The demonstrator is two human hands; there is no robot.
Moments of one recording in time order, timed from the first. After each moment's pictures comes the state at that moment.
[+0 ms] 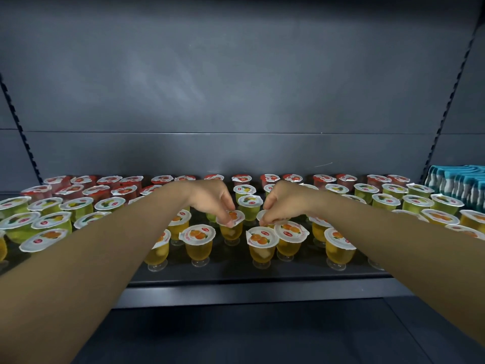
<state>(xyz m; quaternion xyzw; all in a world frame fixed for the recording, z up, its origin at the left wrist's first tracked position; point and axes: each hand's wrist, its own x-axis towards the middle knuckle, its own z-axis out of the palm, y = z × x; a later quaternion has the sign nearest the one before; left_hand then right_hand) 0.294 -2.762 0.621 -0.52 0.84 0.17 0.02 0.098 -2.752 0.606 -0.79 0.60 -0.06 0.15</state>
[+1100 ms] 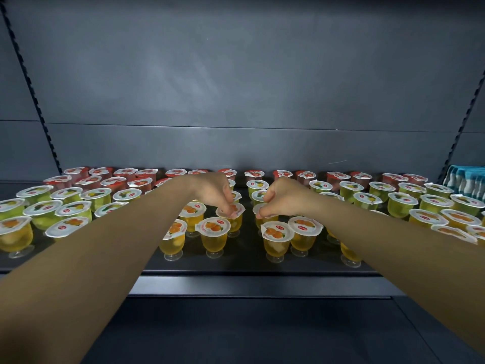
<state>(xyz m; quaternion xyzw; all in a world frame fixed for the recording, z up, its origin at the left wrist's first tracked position) 0.316 -2.766 0.617 -0.55 0.82 0.15 0.01 0.128 -2.753 0.596 -0.78 0.60 -0.11 0.13</state>
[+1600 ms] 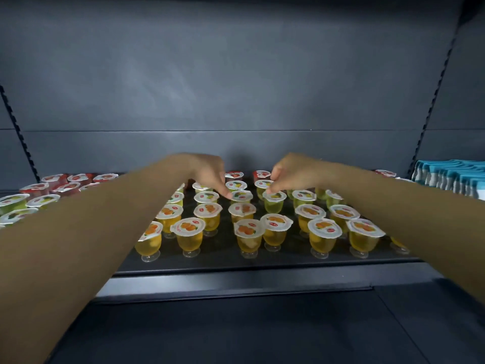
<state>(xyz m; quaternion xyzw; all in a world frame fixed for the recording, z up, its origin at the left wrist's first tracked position) 0.272 -2.755 0.658 -0.55 0.83 0.05 0.07 0.072 -2.723 0.651 -0.79 0.61 -0.06 0.06</state>
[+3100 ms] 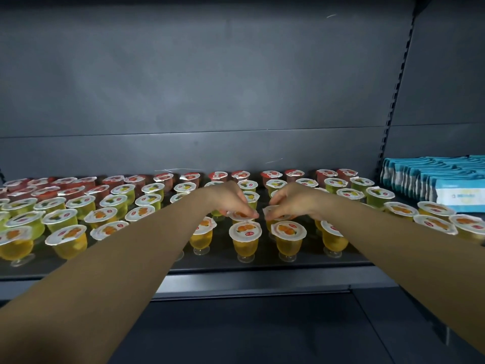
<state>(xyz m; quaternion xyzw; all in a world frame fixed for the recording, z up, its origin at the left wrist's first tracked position) 0.099 -2.762 0.600 -0.56 0.80 0.19 -0.04 -0.075 -2.720 0.602 -0.72 0.63 -0.14 0.26</state>
